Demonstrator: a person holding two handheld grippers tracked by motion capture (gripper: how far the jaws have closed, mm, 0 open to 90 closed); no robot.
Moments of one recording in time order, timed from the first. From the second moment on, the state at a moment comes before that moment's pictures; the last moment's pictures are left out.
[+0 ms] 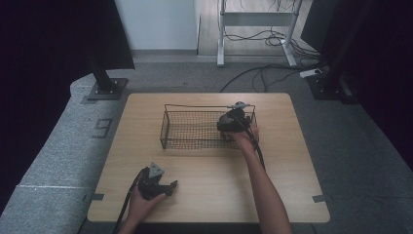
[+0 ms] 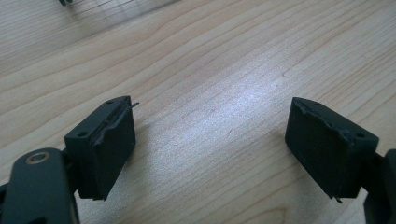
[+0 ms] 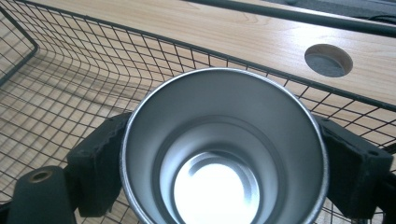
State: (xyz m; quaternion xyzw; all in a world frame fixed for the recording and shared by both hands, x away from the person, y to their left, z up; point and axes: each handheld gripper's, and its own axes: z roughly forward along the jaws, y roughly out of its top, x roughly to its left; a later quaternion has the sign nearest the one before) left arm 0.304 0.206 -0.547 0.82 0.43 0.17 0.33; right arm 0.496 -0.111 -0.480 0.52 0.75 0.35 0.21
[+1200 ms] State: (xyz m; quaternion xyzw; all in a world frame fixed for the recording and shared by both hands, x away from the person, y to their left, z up) left arm 0.304 0.207 -0.547 0.82 0.43 0.17 0.33; right arm 0.490 -0.107 -0.478 0.52 0.76 0.31 0.24
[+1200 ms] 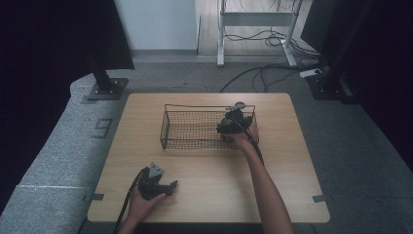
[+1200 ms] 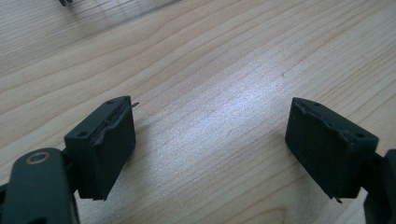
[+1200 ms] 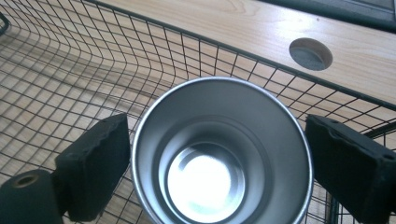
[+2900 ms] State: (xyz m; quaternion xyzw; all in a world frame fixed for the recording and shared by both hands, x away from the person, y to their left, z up) left arm 0.304 0.206 -0.547 0.82 0.43 0.17 0.33; right arm 0.334 -0.198 -0.503 0.48 0.71 0.45 0.25
